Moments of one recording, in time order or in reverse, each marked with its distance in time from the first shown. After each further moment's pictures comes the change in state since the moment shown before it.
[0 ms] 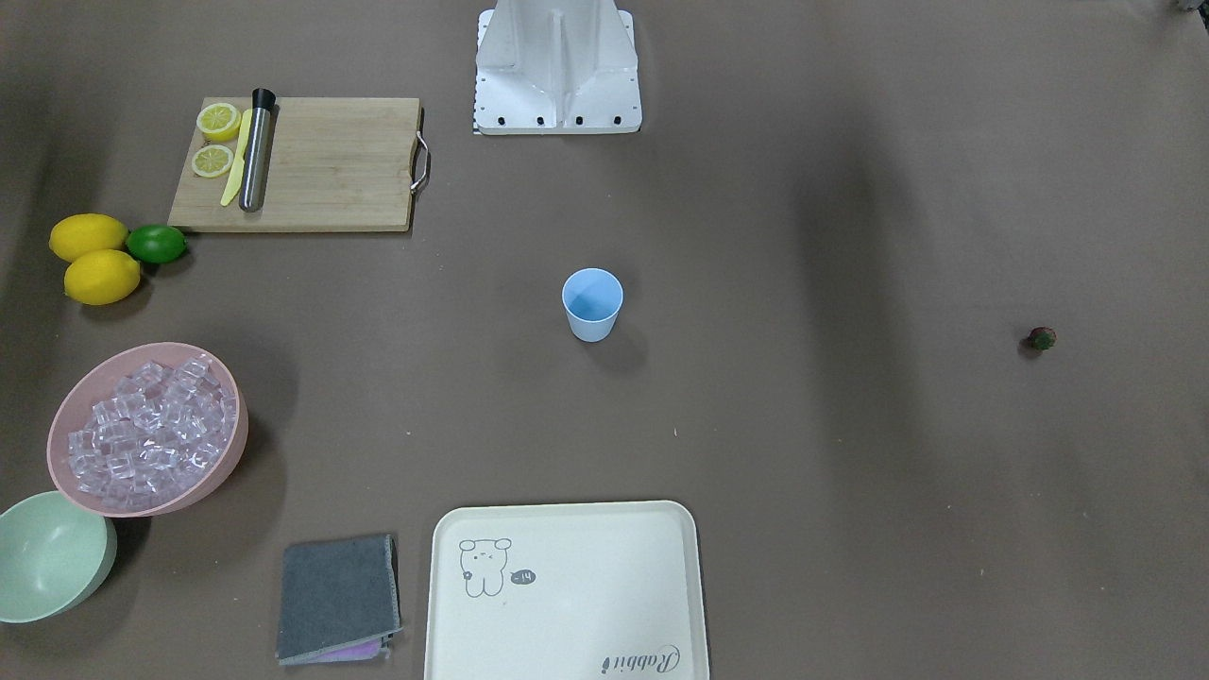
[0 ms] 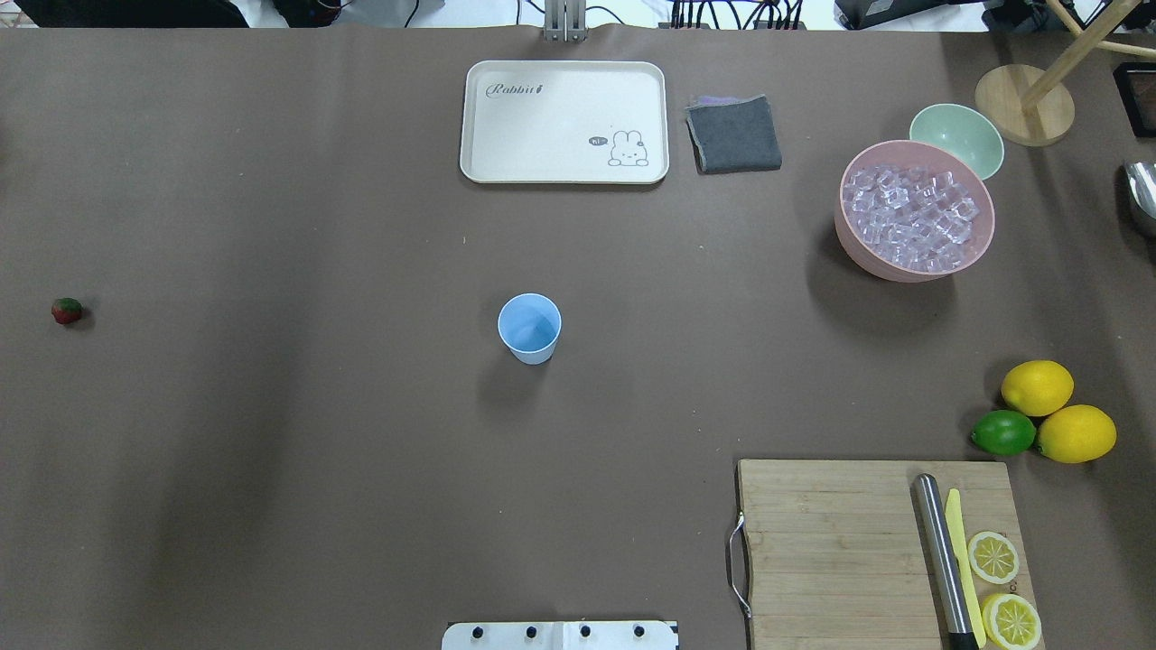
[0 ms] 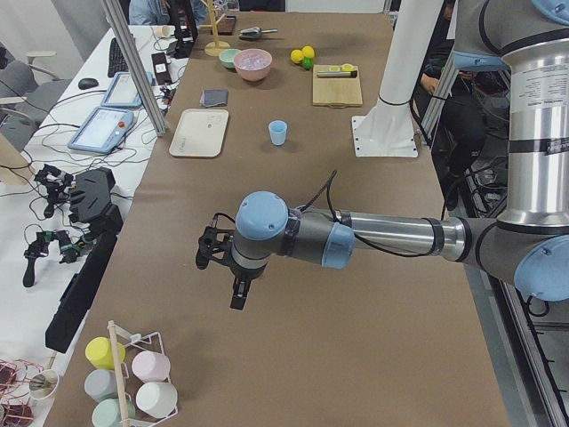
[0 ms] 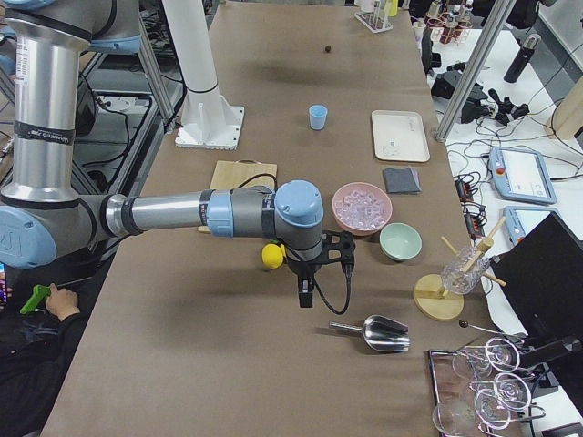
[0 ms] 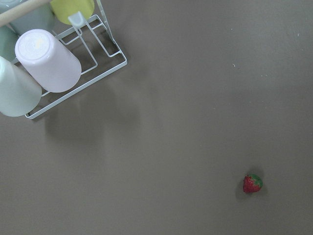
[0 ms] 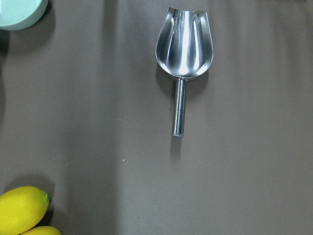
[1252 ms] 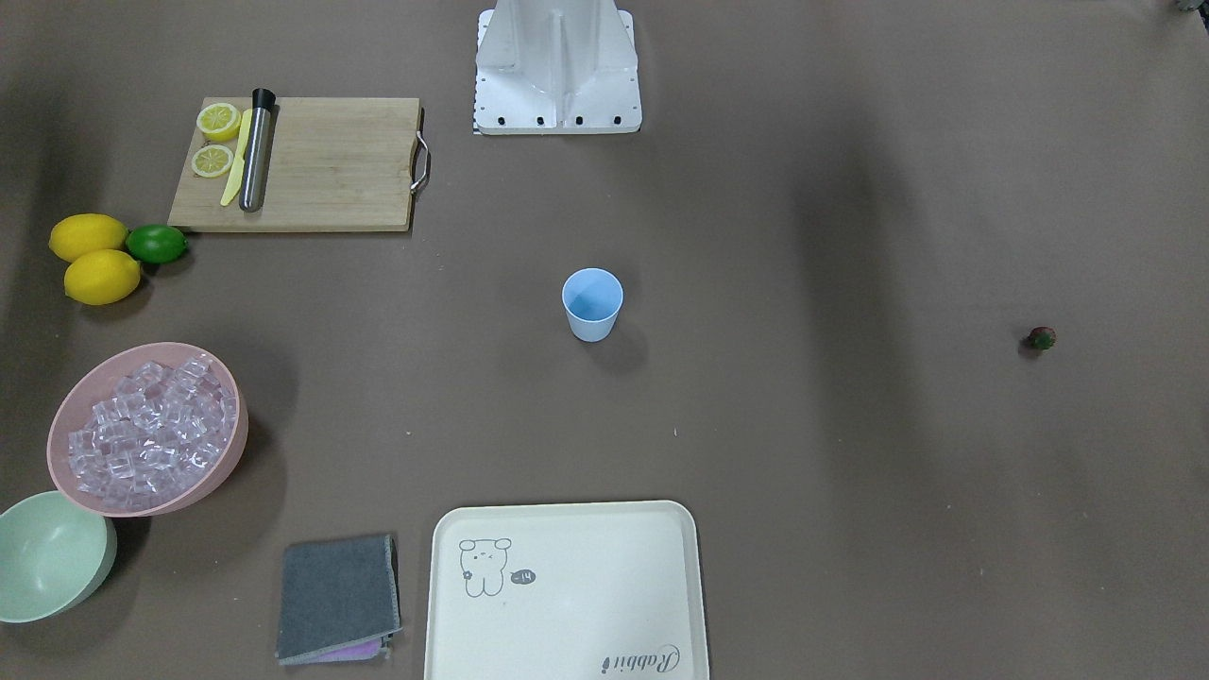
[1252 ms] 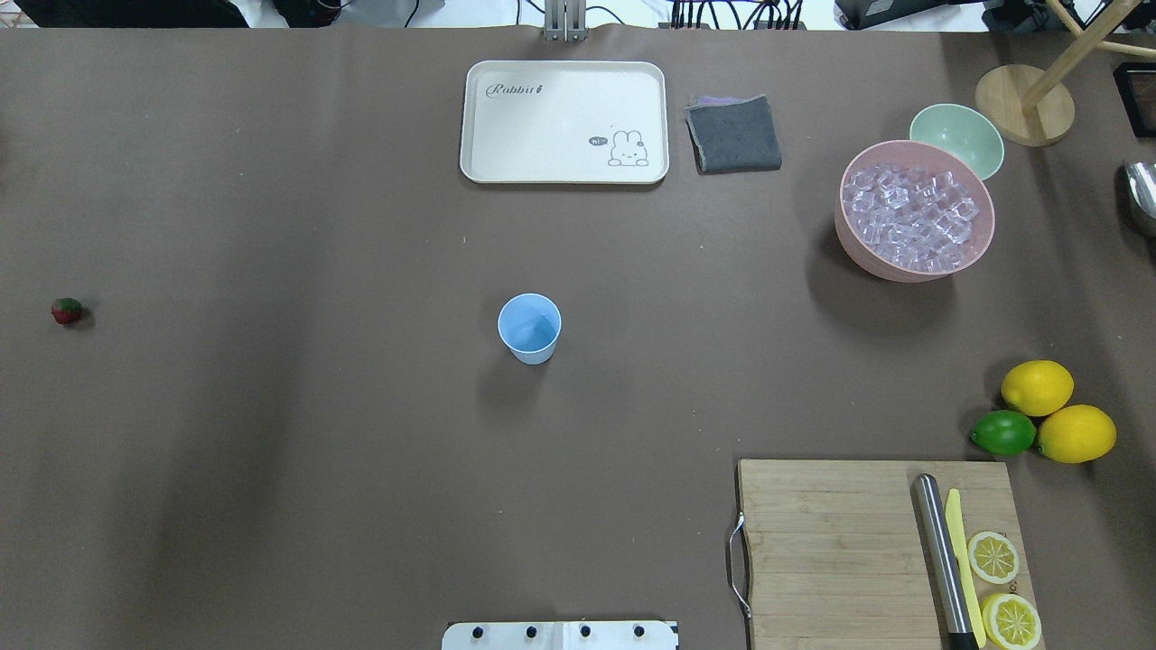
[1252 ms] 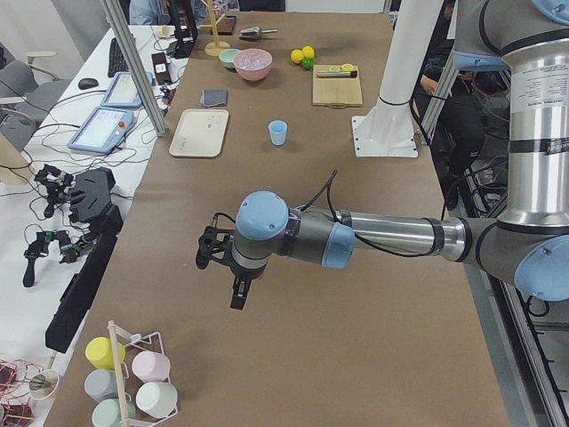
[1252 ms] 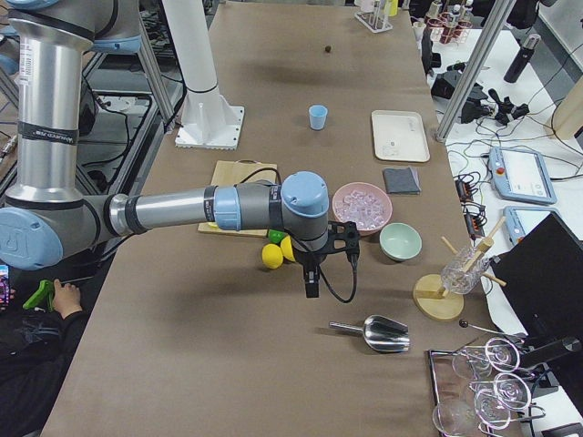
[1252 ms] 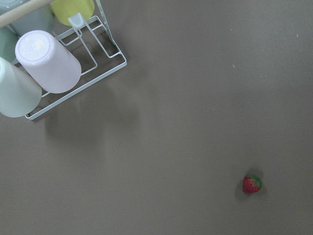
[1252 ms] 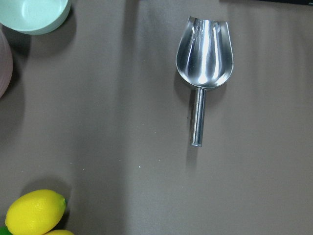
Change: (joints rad) left arm -0.001 0.000 0.000 -0.002 0.000 0.000; right arm -0.044 0.027 0.011 -0.004 0.009 0.021
